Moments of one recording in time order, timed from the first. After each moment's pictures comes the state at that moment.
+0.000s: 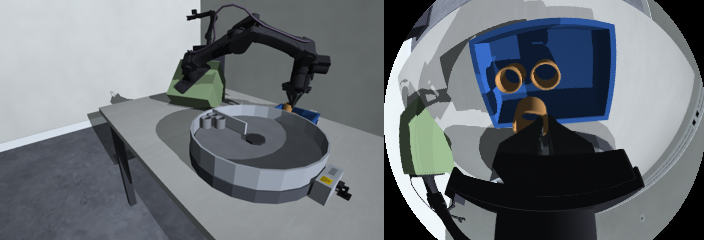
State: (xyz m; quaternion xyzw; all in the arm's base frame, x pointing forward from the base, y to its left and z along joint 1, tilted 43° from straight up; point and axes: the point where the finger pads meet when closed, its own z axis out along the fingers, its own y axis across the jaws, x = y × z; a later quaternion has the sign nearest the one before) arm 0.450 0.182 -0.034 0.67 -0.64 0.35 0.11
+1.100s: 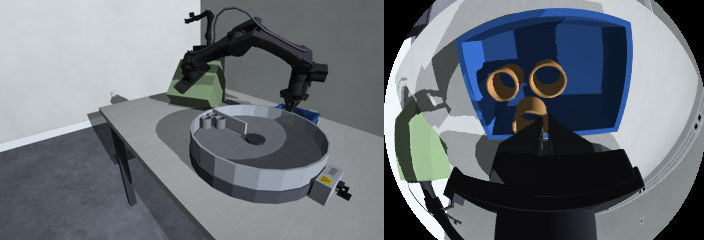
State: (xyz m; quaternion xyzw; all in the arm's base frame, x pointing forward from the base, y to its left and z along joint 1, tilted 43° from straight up) arm 0.458 0.161 -0.056 0.67 -0.64 0.35 0.12
